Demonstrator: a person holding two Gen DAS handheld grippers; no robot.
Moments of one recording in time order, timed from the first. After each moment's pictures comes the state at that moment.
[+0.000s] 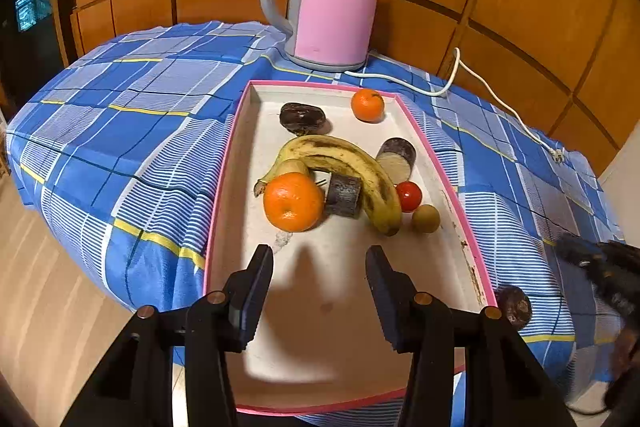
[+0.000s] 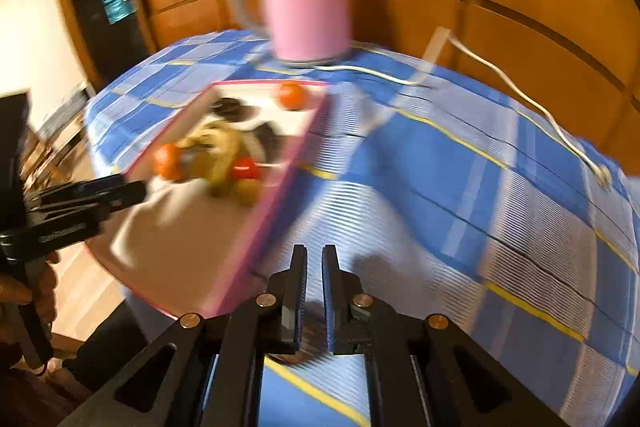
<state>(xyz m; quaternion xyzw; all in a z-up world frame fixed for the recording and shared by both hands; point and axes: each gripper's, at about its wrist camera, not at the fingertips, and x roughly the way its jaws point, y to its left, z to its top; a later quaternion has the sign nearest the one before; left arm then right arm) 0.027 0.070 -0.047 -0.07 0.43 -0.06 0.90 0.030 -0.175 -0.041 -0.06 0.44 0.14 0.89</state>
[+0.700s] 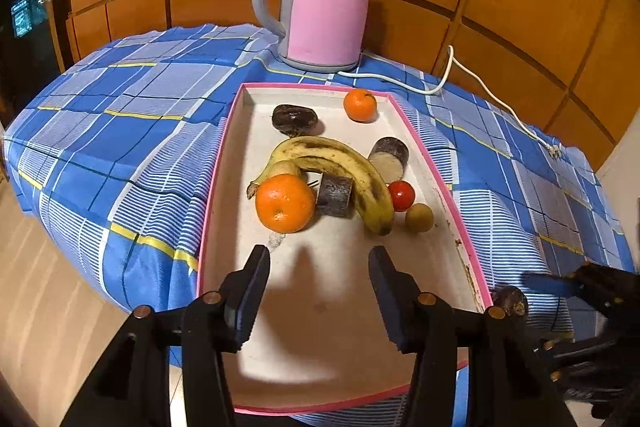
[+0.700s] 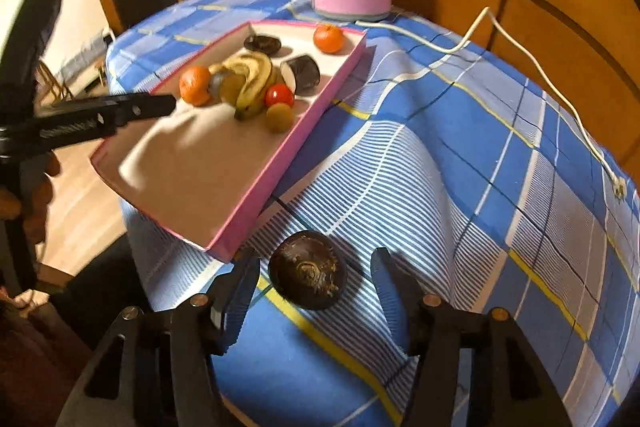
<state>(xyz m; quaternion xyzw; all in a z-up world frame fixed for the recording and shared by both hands) 0.027 0.066 -0.046 -0.06 0.42 -0.06 0.90 0.008 -0.147 -0.073 -0.13 0.48 0.20 0.84</state>
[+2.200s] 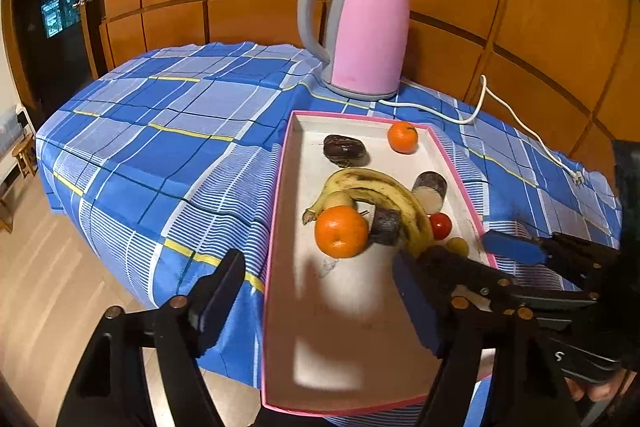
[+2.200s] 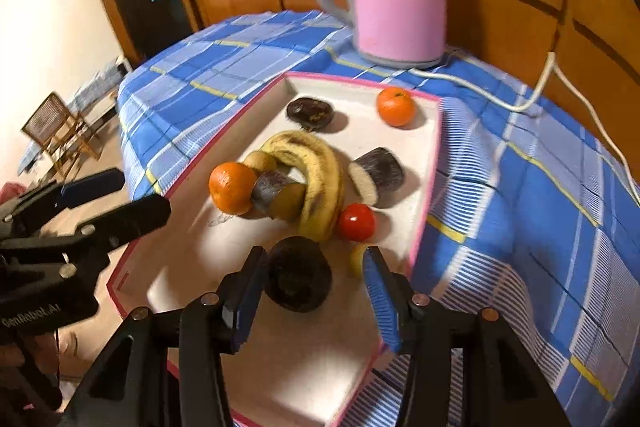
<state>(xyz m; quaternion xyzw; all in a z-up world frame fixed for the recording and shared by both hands) 0.023 0.092 -0.026 -0.06 0.40 0.00 0.92 0.069 -0.067 -0.056 -0.07 0.44 0.23 0.86</state>
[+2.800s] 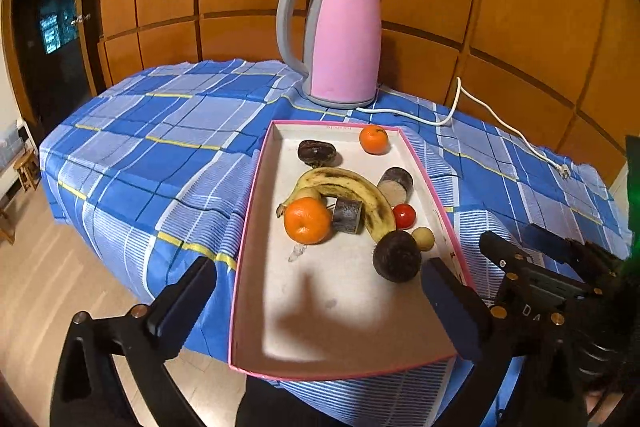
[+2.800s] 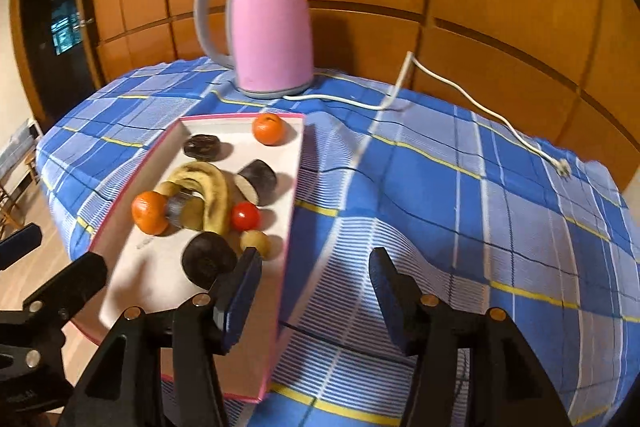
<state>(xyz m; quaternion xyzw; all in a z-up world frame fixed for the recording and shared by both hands) -0.008 0.067 -0.015 -0.05 0.37 -0.01 0.93 0.029 -0.109 -0.037 -0.04 0.39 0.03 0.92</state>
